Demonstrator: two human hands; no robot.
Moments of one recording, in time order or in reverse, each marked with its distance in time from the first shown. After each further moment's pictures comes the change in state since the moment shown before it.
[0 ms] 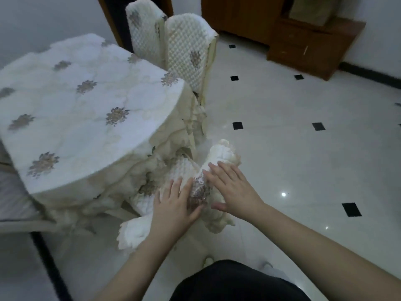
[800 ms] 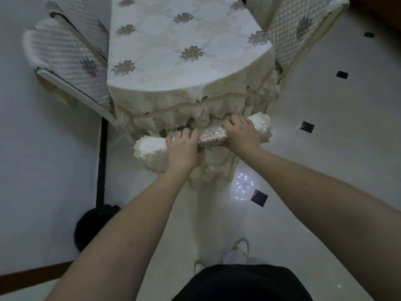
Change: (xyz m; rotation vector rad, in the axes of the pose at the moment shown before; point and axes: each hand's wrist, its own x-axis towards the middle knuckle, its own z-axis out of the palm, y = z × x) left_hand -0.002 0.051 0.037 0.272 0.189 -0.597; right_hand 0.083 0.037 0.028 0.023 0.110 -0.334
